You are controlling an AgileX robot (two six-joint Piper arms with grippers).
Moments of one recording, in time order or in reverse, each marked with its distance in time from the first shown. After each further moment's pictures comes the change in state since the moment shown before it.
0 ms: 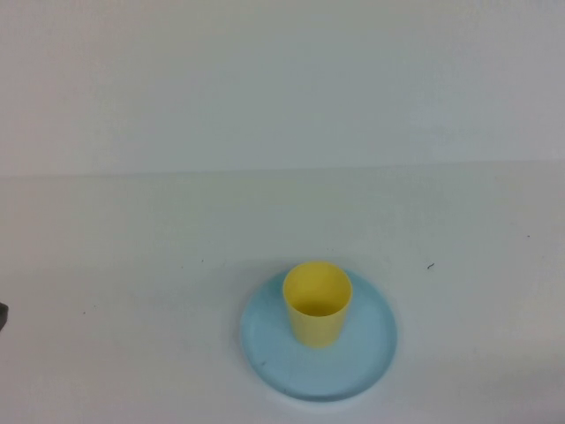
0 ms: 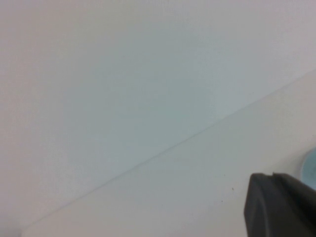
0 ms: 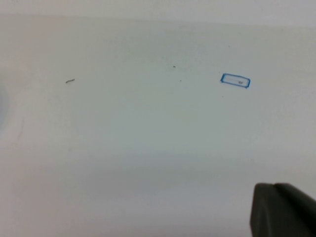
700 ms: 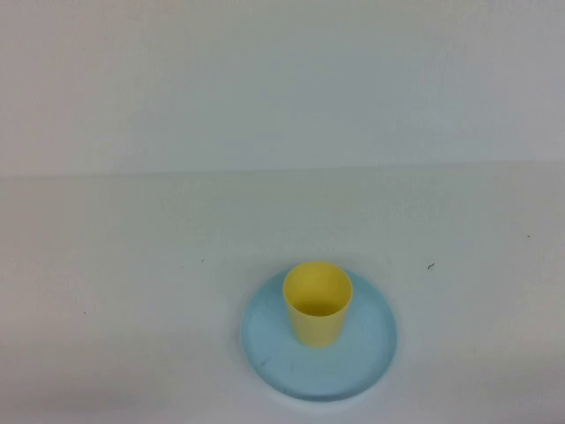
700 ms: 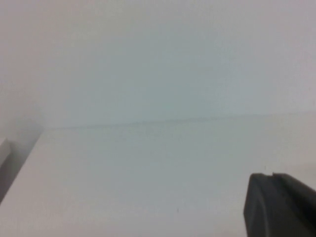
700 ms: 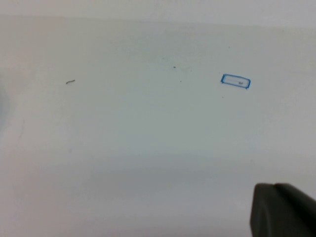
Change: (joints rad) right arm 0.000 0.000 0.000 0.000 -0.004 0.000; left arm 0.256 -0.272 0.384 -0.057 -0.115 -0.288
